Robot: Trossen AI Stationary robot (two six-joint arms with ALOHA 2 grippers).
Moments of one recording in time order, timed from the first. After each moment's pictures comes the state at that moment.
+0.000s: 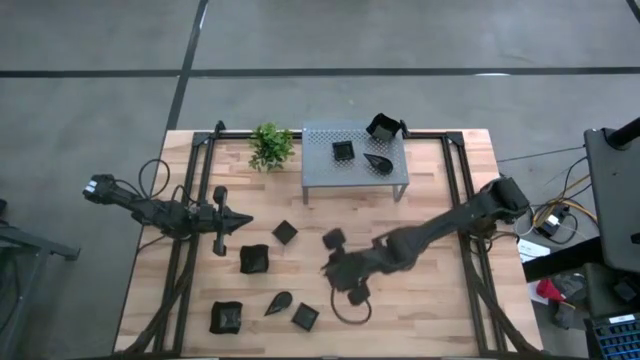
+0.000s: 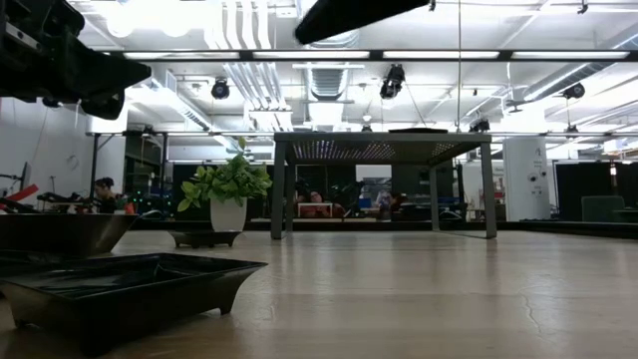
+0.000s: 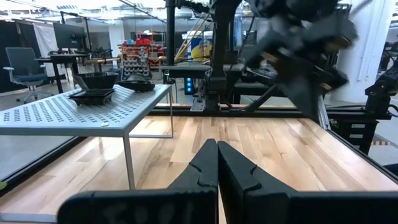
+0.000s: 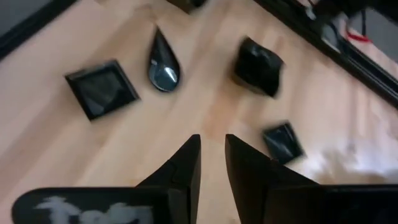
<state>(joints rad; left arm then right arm) -0.39 0.17 0.01 0.18 -0.46 0.01 0.40 1.79 1.38 -0.35 0.23 -0.25</state>
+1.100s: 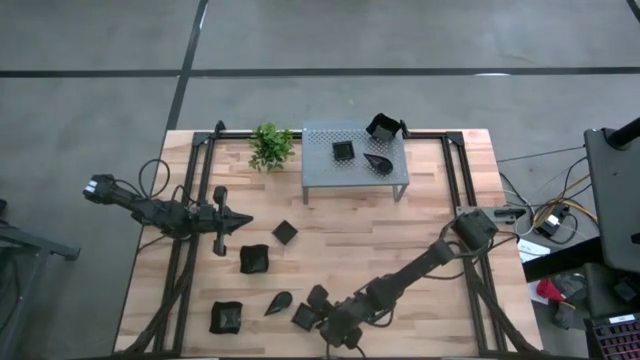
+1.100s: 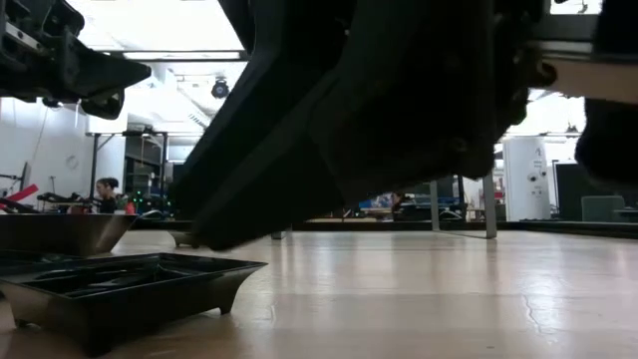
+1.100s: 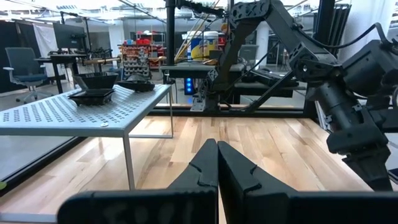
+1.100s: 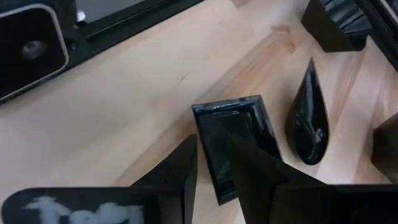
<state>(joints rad) -0.39 0.17 0.01 0.18 -0.46 0.02 0.57 2.19 1.46 -0.02 0.18 -0.41</state>
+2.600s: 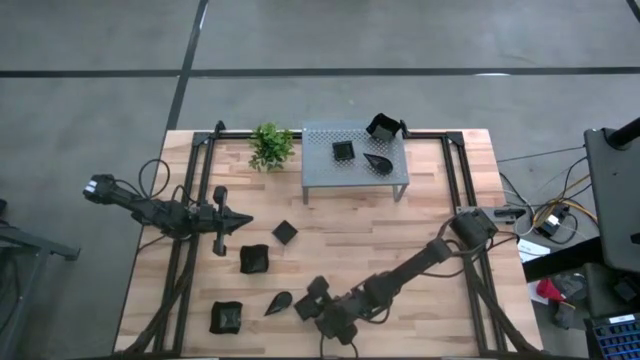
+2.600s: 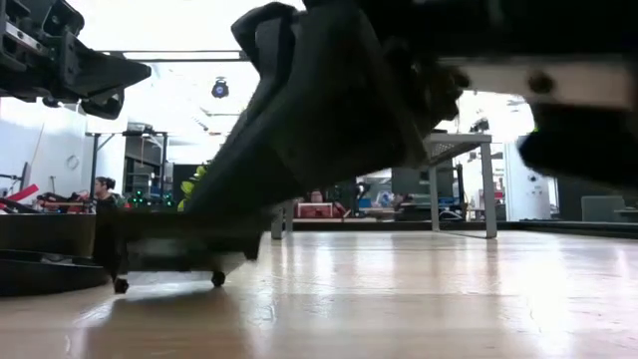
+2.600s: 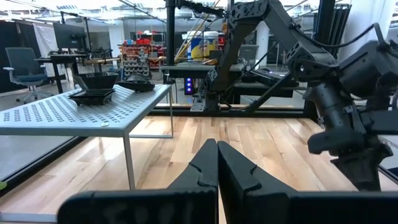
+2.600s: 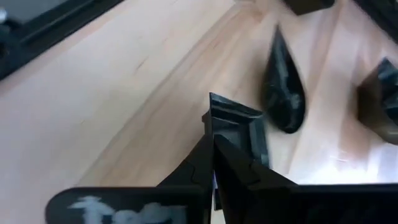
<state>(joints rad) -0.39 0.17 0.01 0.18 -0.46 0.01 0.54 2.20 1.46 -0.05 0.24 -0.26</state>
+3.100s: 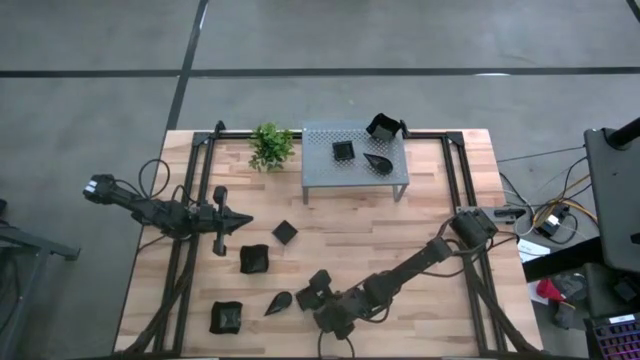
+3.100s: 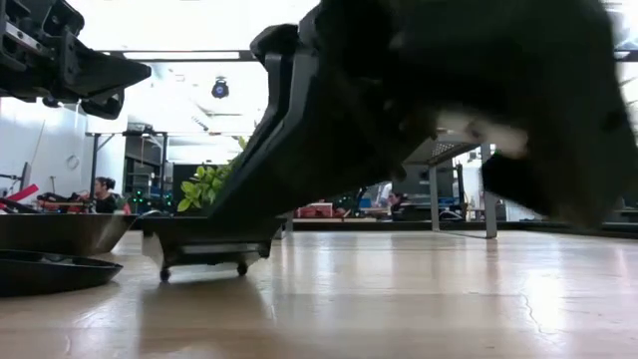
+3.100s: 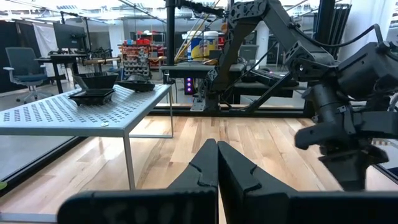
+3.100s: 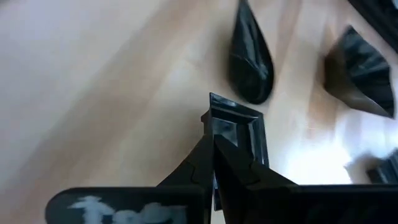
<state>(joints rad) -0.39 0.17 0.01 0.18 -0.46 0.01 0.54 2.19 1.46 -0.09 0.35 -0.21</state>
